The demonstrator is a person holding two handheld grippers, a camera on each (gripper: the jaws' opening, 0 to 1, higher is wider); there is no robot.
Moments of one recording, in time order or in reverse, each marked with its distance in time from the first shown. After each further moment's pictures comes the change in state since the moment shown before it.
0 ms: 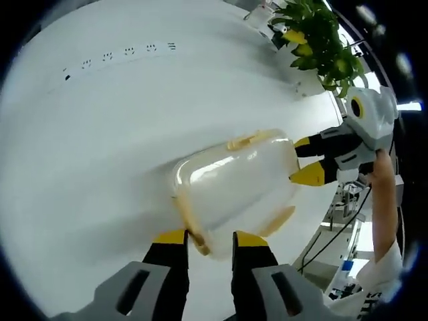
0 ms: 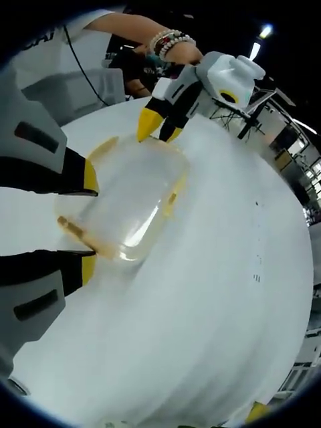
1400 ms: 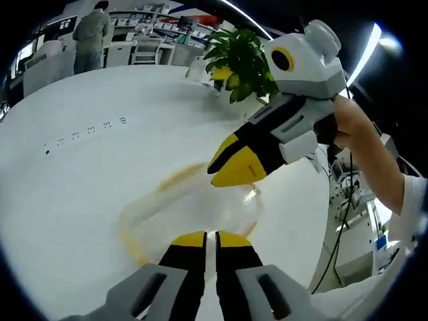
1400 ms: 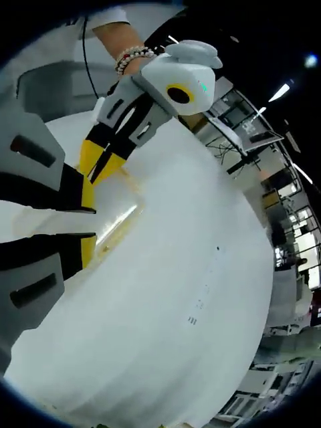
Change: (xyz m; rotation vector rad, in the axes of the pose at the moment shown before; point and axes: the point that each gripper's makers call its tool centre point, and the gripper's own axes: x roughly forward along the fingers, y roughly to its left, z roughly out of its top) left arm 0.010 -0.056 0.026 0.309 -0.472 -0.078; right arm -0.006 0.042 0.065 -0.285 -0.170 0.078
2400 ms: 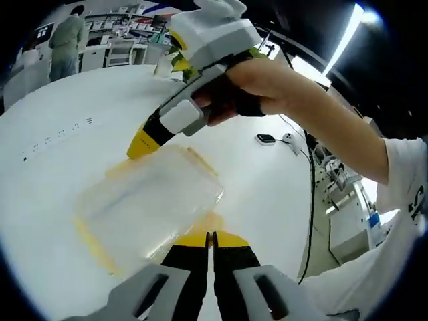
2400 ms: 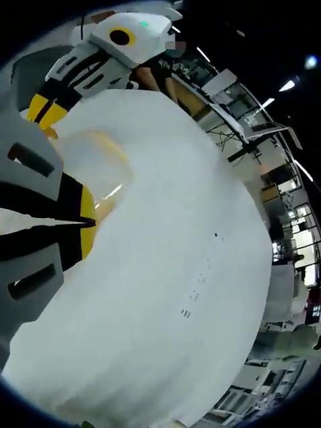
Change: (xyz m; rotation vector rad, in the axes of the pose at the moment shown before) left arm -0.007 -0.048 -0.034 0.190 0.058 -0.095; right arm 0.019 -0.023 0.003 -0.019 -0.020 -0.087
